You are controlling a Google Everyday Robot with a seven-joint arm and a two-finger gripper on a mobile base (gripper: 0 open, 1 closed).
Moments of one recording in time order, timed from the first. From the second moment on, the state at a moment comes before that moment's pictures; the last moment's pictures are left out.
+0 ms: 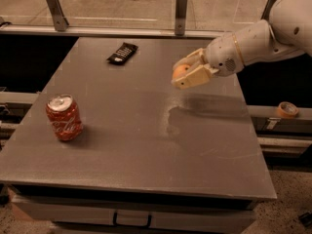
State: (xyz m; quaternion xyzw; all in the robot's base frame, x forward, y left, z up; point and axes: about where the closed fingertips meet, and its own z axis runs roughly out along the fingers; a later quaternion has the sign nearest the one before) arm 0.586 -0.072 0.898 -0.58 0.66 0.29 0.38
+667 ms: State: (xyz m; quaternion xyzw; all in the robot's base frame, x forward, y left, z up) arm 0.547 -0.020 0.983 -0.60 0.56 0.39 0.42
